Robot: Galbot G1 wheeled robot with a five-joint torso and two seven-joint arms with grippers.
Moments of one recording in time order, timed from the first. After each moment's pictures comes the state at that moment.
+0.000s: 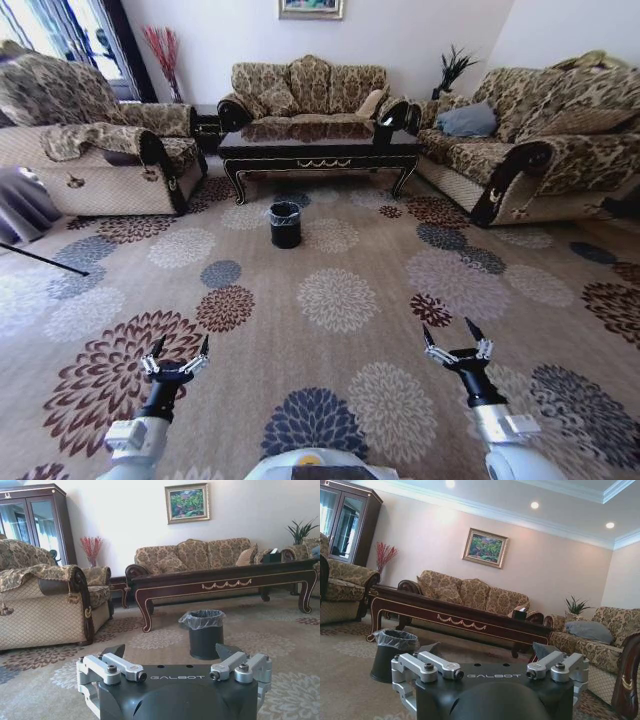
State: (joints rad) left arm 1.96 -1.16 -0.72 -2.24 -0.31 -0.18 -0.18; right arm -1.81 1.28 0.86 2.07 0.23 0.38 -0.13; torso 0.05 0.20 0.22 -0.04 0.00
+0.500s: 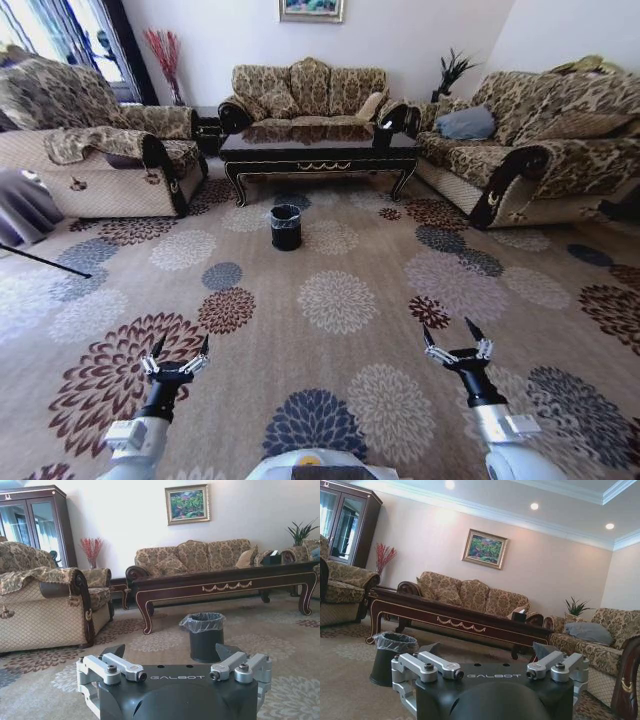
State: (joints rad) left arm 1.96 -1.16 -0.72 -2.24 -0.31 -0.18 -0.18; right arm -1.81 1.28 0.86 2.07 0.23 0.38 -0.13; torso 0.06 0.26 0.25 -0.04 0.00
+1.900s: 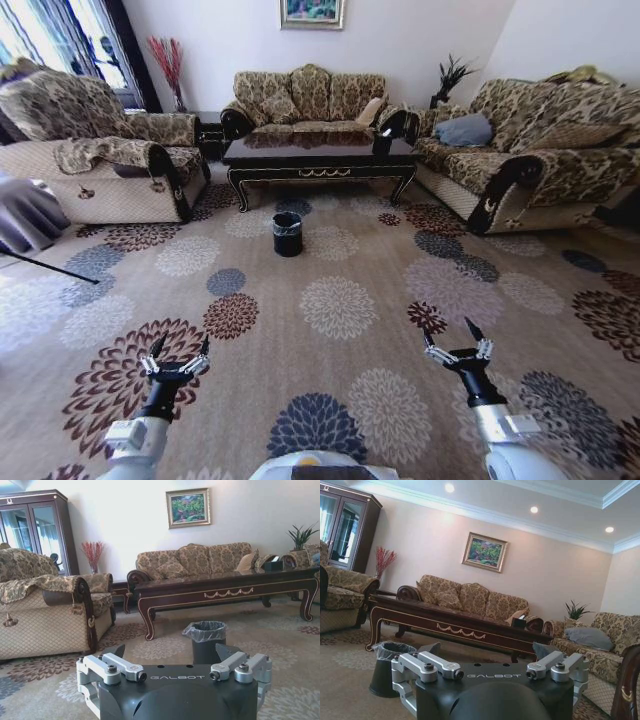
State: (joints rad) left arm 1.96 -1.16 -0.72 -2.24 -0.31 -0.18 -0.18; right arm -1.81 1.28 0.86 2.07 0.23 0.38 -0.13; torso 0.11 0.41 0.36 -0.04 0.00
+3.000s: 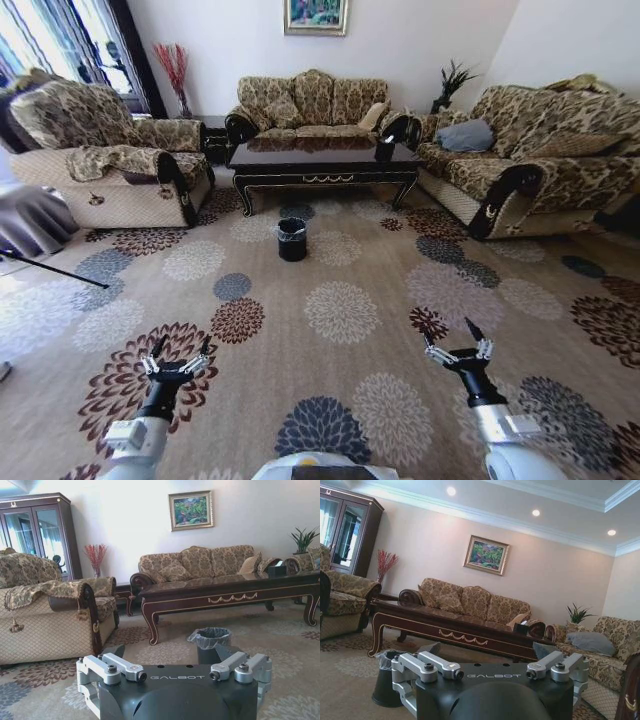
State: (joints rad) left arm 1.96 -1.16 -0.72 -2.24 -0.31 -0.18 -0.18; right arm -1.81 1.28 0.86 2.07 0.23 0.38 -0.13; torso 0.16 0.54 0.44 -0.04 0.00
